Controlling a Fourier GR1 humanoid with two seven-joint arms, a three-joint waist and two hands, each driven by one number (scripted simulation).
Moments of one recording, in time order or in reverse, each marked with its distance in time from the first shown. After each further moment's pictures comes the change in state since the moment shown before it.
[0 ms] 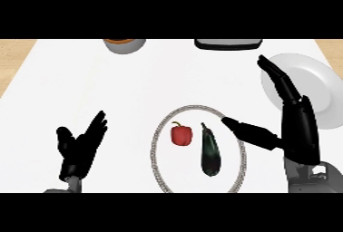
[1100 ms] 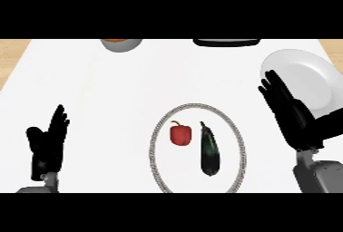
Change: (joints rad) left arm -0.016 0.091 0.114 0.022 -0.102 0.205 -0.083; right arm 0.075 0.027 -0.188 0.253 -0.871 0.394 -0.100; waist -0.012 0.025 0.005
